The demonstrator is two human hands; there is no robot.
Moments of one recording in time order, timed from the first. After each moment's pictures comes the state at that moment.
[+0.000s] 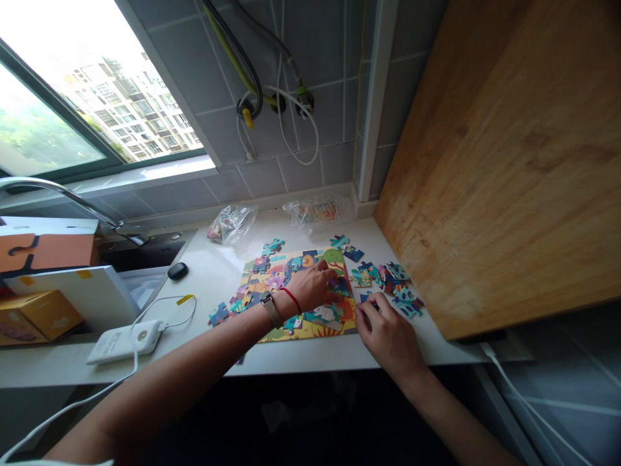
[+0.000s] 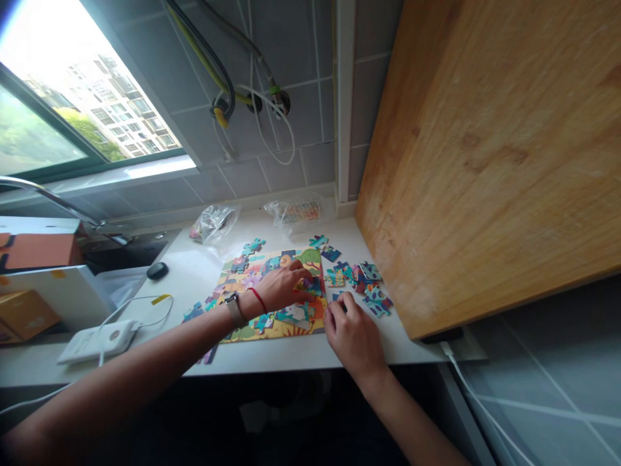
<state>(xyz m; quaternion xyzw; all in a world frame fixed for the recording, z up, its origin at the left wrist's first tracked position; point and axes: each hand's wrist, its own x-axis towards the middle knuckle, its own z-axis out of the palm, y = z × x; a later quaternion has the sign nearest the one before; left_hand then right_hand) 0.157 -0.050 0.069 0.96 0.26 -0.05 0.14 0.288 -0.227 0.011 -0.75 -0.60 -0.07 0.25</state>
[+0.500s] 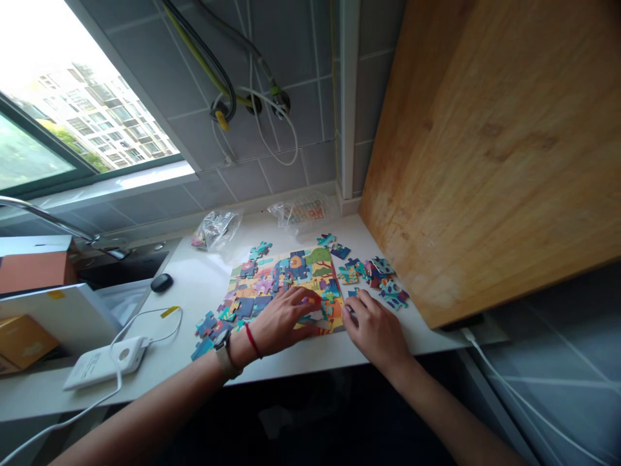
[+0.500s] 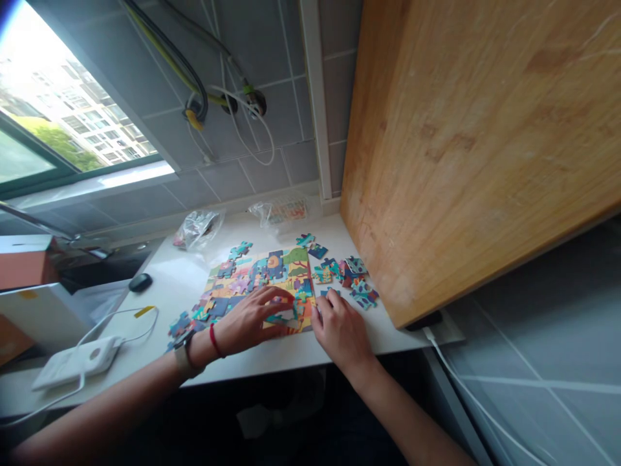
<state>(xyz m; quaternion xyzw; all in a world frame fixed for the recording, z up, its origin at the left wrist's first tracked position) 0.094 -0.071 0.044 0.98 0.10 0.06 0.16 0.288 -0.227 0.007 -0.76 -0.60 -0.05 0.25</state>
